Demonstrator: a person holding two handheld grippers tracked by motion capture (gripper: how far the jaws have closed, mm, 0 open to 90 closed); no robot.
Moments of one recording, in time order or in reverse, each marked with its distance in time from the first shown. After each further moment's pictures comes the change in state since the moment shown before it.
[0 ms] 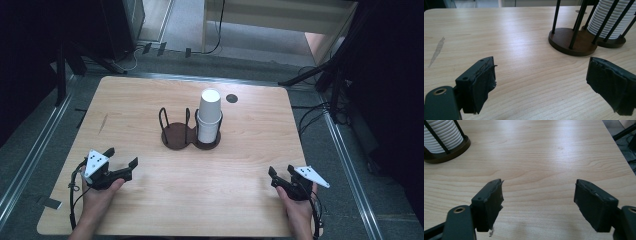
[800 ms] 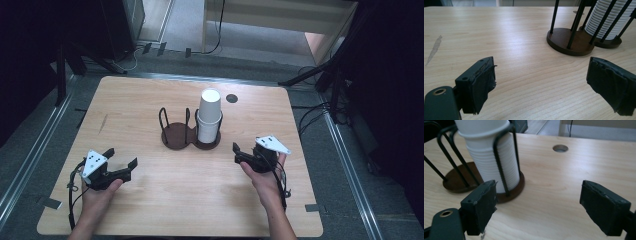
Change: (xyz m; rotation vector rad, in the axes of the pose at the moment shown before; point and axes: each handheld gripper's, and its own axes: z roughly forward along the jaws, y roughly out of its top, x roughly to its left) left arm 0.003 -0.001 -0.002 0.002 -0.022 -0.015; right arm 0.108 0.075 0.038 -0.029 0.115 -0.133
